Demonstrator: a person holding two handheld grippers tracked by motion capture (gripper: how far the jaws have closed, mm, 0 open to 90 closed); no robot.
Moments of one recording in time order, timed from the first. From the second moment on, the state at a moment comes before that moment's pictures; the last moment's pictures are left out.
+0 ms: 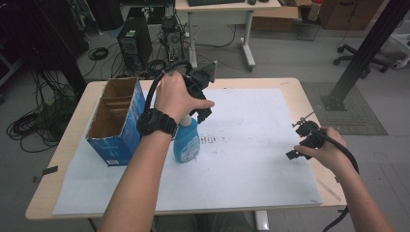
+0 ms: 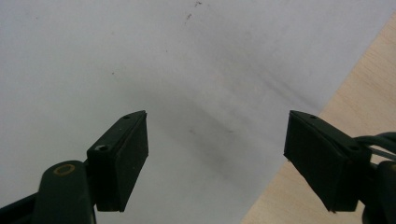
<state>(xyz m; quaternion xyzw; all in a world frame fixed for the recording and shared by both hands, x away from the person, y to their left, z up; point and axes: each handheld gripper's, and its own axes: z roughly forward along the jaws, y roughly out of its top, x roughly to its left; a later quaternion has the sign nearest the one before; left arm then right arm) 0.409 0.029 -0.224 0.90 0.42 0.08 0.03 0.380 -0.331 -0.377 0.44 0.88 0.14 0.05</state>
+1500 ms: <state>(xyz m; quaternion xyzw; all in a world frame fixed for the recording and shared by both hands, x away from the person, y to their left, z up) 0.412 0.041 -0.288 0.91 0.40 0.05 0.01 0.381 -0.324 -0.383 0.44 0.89 0.13 0.04</state>
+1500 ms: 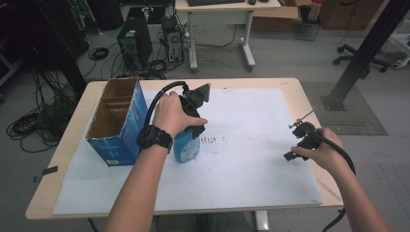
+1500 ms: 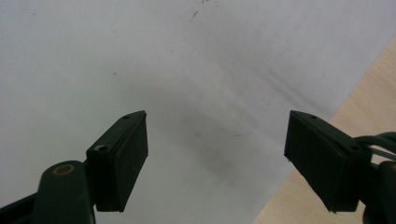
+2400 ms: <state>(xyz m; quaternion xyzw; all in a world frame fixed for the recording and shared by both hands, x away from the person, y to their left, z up) 0.413 0.046 -0.297 0.92 0.39 0.03 0.01 0.381 -0.324 -0.383 0.44 0.89 0.13 0.04</state>
